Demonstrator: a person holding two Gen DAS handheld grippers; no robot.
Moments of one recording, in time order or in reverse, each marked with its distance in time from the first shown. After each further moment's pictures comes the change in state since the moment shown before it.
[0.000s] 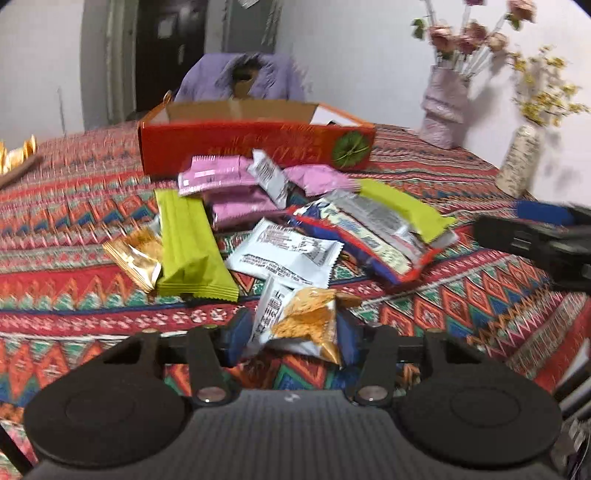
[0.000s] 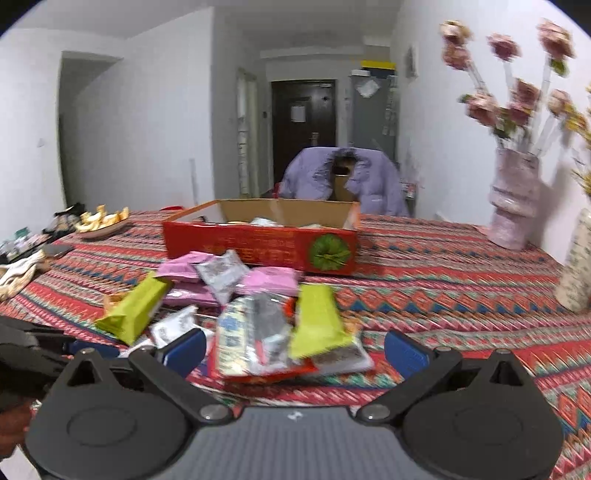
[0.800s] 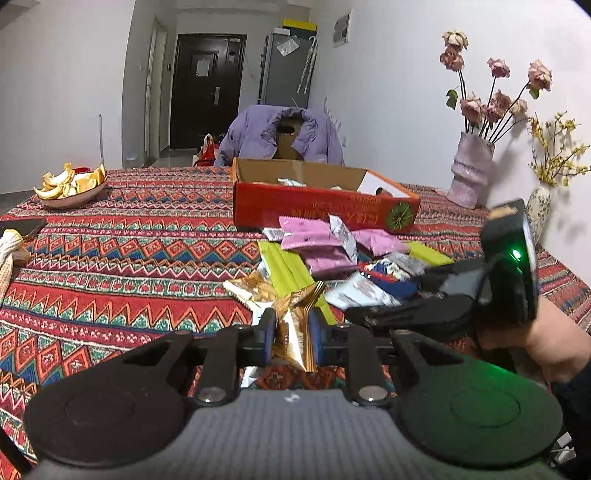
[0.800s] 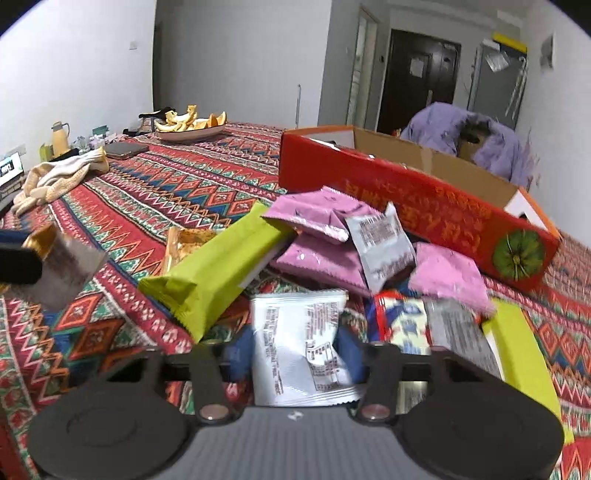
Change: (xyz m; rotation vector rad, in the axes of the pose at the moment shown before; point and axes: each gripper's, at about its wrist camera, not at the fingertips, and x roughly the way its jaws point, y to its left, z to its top) left arm -0.076 0.066 0.000 -0.084 -0.163 0.074; right arm 0.126 0.100 0.008 -0.252 0.233 0.241
